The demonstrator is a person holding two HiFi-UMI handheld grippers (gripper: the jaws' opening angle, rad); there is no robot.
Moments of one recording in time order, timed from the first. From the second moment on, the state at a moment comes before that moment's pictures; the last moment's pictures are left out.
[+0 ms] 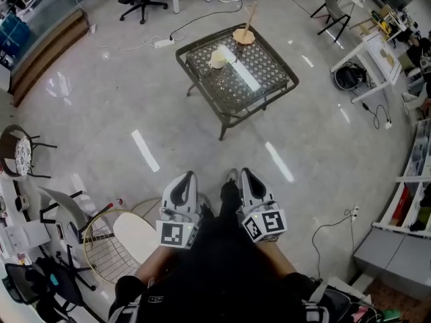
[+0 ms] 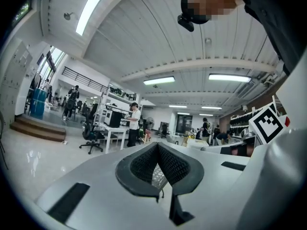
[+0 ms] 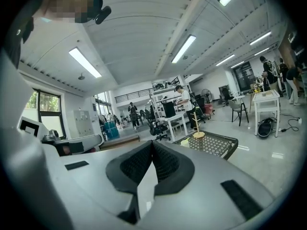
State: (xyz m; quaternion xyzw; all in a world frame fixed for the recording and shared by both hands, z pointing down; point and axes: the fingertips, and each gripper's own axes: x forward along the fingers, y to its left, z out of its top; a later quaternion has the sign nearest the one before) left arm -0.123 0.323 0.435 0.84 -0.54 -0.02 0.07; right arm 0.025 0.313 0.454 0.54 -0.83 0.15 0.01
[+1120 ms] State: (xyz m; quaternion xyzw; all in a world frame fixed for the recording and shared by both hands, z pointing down) left arm -0.031 0.062 0.413 0.79 -0.61 -0.01 0.07; right arm 0.106 0.029 0.455 0.47 -0.87 0.14 0.03
